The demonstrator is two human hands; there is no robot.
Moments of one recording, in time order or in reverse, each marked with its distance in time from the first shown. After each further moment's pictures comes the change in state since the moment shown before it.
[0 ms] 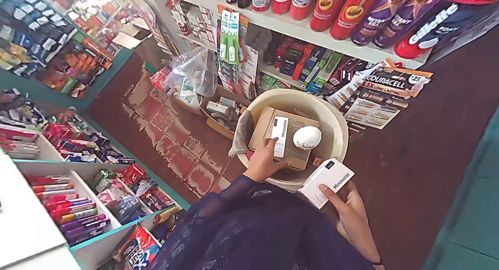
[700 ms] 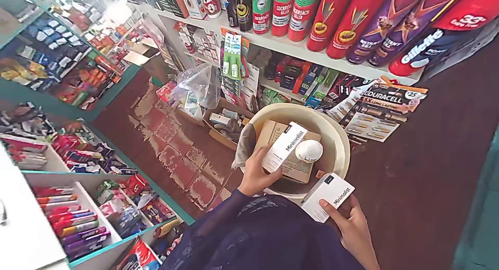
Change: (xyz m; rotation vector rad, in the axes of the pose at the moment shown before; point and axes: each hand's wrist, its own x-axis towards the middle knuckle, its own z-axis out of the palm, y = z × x) left_hand -0.013 -0.010 -0.021 -0.261 0.338 0.329; right_hand -0.005 -0.003 0.009 -0.007 0.020 -0.039
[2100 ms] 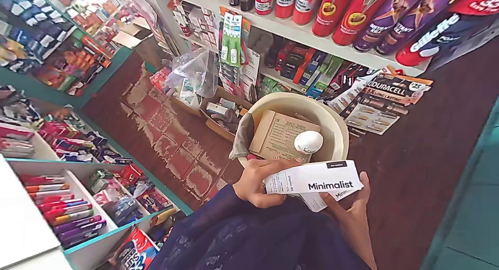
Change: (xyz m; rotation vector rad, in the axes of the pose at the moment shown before) left_hand -0.012 0.035 -0.023 -0.239 -0.250 0.535; right_hand 0.005 -0.007 0.003 -0.011 0.008 -0.156
